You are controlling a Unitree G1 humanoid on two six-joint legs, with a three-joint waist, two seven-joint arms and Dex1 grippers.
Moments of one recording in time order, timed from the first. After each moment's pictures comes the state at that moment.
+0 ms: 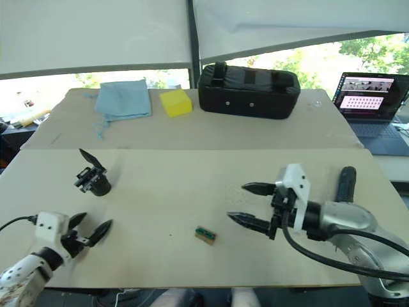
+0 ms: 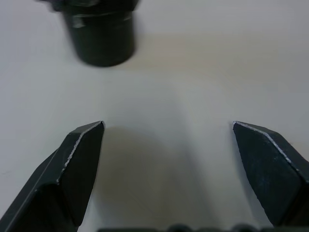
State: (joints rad) left arm 0.27 0.53 0.43 -0.13 -0.39 0.26 -0.59; right arm -0.11 -0.81 -0.15 -0.61 0.80 0.69 0.85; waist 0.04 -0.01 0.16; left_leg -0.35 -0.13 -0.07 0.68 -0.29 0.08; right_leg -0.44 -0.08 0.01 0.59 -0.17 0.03
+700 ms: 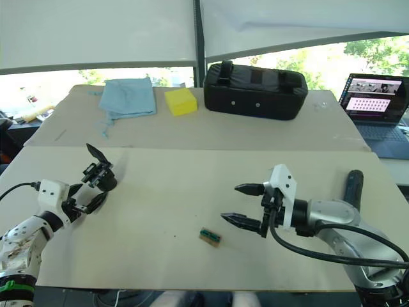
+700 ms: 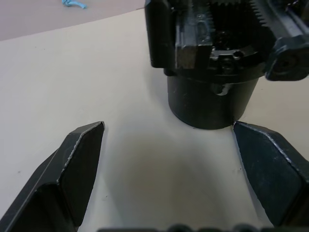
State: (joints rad) left arm -0.15 0.63 0.33 0.35 -0.29 0.07 -0.69; right arm -0.13 -0.78 -0.08 -0.57 0.71 0.68 0.85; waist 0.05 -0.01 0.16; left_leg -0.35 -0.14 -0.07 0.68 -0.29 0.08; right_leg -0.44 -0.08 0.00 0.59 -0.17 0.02
